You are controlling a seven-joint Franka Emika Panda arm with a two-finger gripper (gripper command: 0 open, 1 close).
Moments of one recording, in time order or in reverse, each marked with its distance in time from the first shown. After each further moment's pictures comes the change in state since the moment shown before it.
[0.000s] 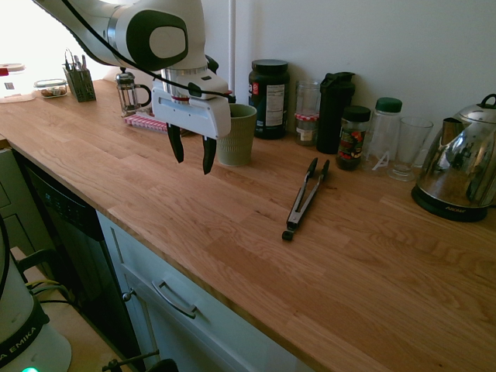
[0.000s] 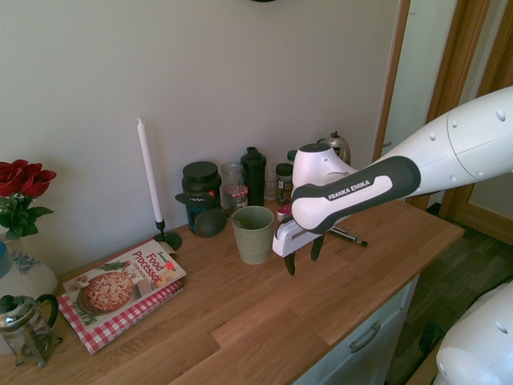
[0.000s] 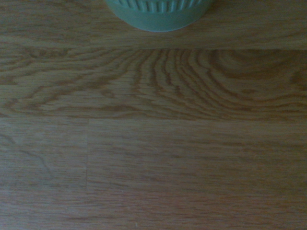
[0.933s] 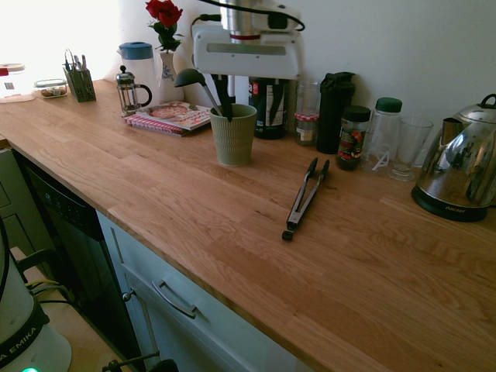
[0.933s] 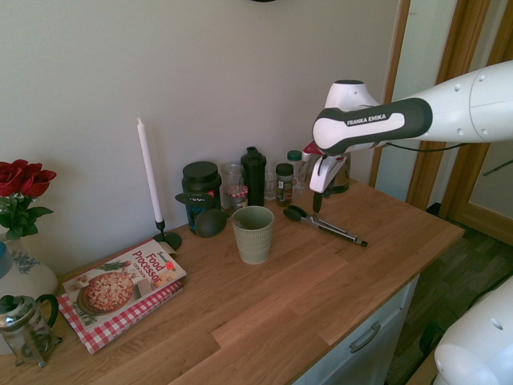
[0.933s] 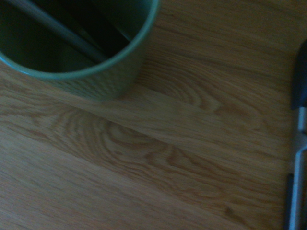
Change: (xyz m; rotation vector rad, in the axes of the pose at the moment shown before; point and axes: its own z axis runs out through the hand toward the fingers) arm 0.151 0.064 -0.110 0.052 0.076 -0.391
